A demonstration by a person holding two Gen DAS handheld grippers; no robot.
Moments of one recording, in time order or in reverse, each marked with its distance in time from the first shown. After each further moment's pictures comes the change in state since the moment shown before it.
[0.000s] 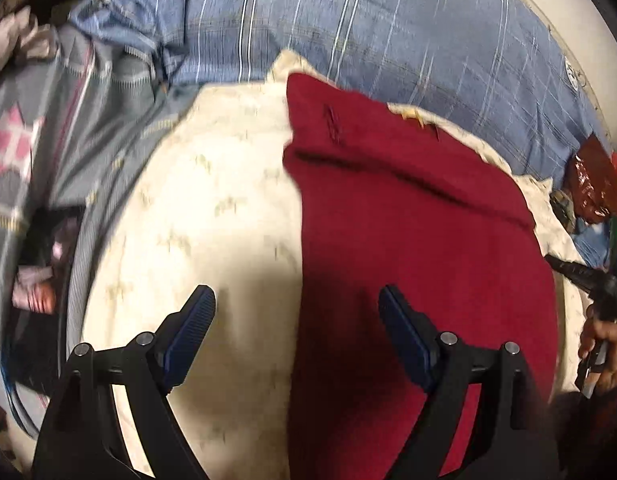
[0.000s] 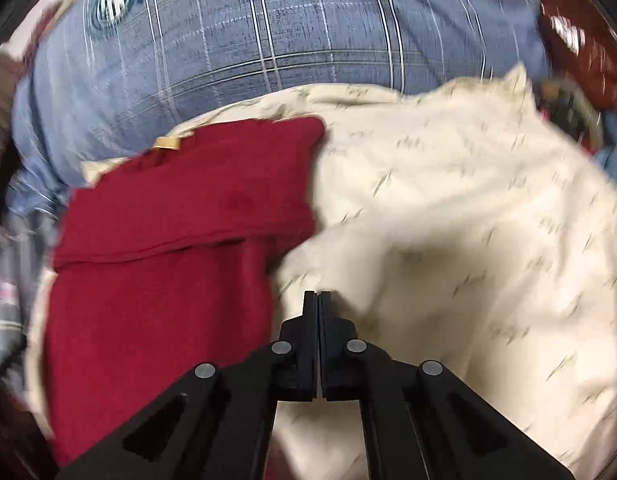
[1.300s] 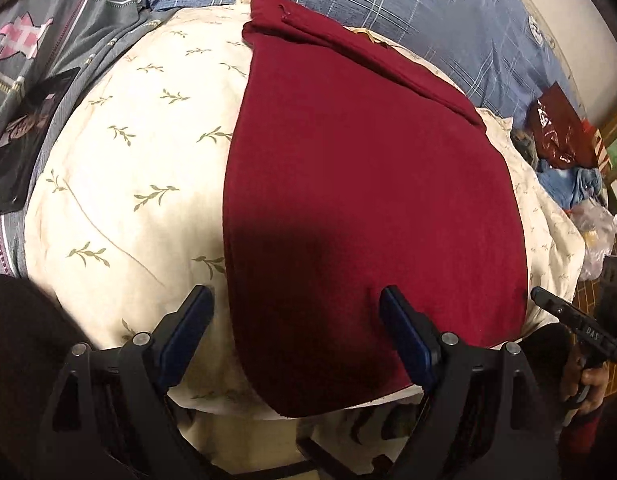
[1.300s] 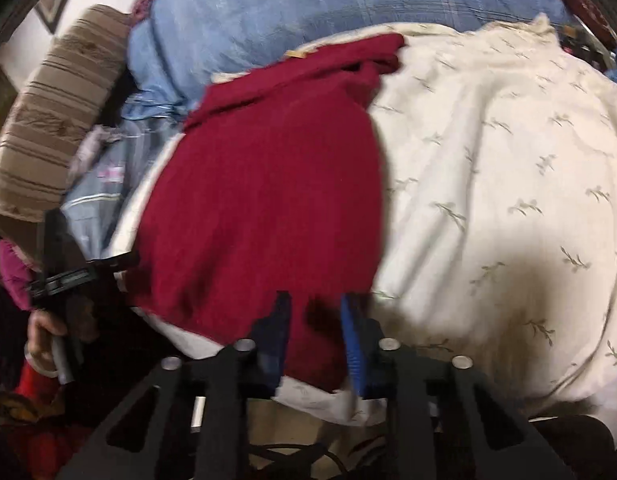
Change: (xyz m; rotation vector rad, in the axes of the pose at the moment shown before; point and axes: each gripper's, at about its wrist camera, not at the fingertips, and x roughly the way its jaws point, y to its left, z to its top) left arm -0.028 -0.017 -0.103 0.003 0.134 -0.120; right arm -0.094 -0.003 -0.160 -0.166 0.104 0.309
